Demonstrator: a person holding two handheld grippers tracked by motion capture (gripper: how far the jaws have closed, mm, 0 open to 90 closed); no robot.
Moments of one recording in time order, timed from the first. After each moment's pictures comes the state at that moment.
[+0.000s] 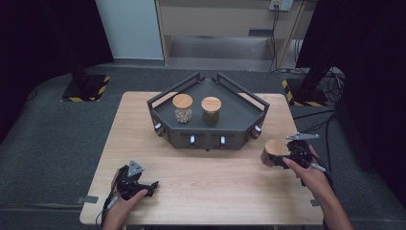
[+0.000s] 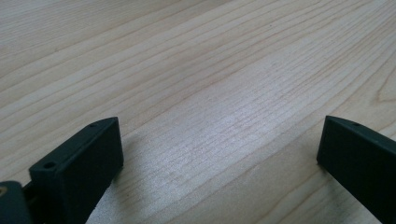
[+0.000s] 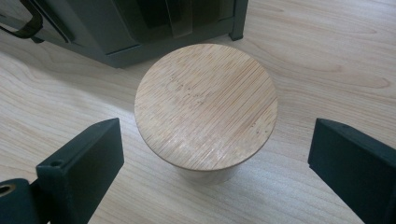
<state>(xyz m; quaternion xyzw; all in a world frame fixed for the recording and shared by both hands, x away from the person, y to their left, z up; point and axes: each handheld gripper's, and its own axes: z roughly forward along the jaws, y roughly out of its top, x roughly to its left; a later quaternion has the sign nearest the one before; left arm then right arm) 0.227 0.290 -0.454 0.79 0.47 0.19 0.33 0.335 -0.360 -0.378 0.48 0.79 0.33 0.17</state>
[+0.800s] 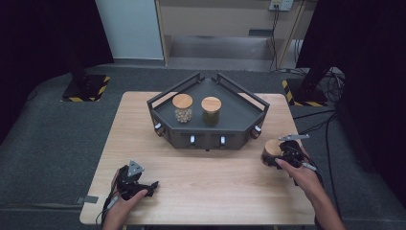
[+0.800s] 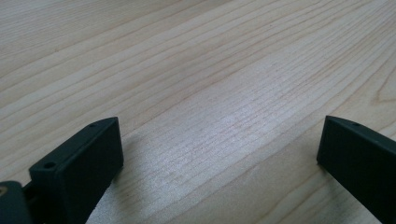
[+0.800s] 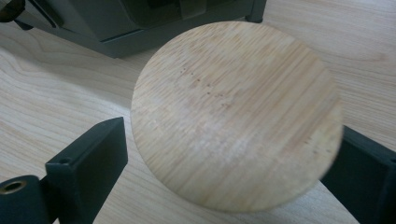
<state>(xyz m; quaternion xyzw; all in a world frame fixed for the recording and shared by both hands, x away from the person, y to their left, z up) 0.227 0.290 -0.454 0.79 0.47 0.19 0.33 0.351 -0.345 -0.396 0.49 0.80 0.32 0.15</state>
